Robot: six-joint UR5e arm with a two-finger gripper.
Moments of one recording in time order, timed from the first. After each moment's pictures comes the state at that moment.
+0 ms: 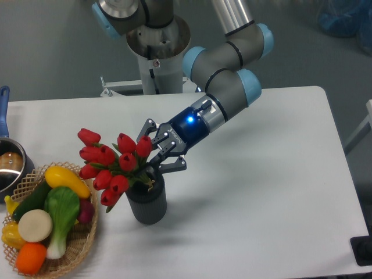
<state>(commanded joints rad) 2.61 -1.89 -1.94 -0.73 0.13 1.35</state>
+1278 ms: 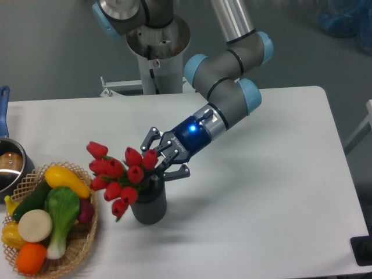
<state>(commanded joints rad) 2.62 -1.94 -1.95 -0.73 0.14 1.44</state>
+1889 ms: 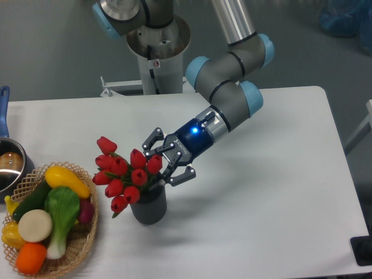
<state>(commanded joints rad) 2.64 -1.95 -1.95 -0.73 0.14 1.49</state>
